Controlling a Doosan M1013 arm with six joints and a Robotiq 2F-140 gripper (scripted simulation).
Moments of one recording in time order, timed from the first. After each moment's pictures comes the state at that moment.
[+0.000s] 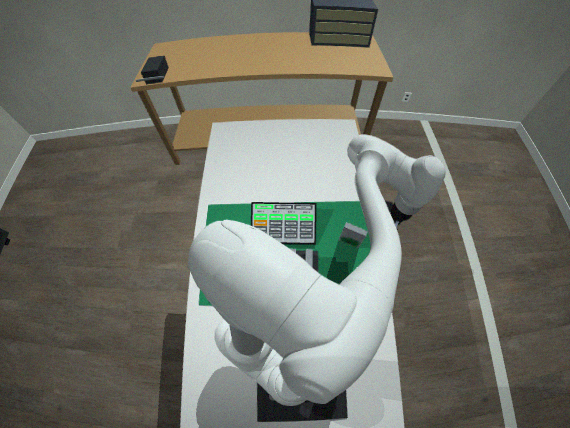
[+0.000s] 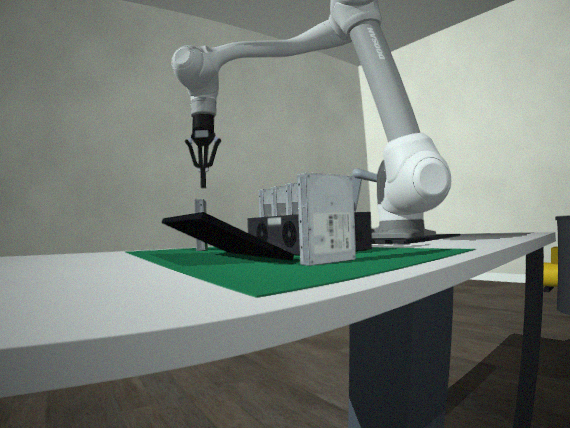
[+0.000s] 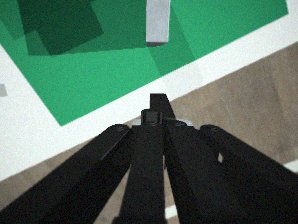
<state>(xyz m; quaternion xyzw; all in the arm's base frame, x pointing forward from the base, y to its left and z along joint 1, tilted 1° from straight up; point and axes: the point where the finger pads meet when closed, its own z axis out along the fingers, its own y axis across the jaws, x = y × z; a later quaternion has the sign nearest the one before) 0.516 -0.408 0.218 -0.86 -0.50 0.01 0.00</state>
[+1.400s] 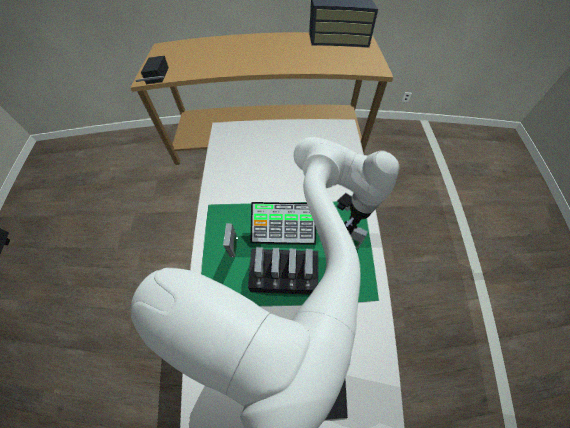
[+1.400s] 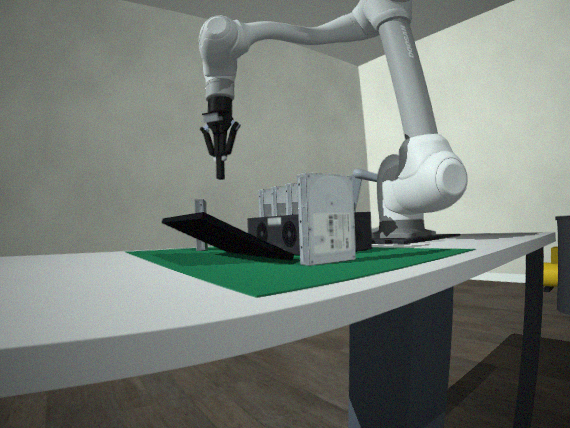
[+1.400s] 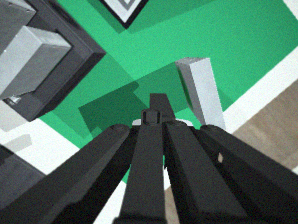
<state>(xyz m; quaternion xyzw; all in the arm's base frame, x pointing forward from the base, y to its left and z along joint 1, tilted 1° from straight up) 0.530 -0.255 0.226 -0.94 -0.34 0.00 0.01</state>
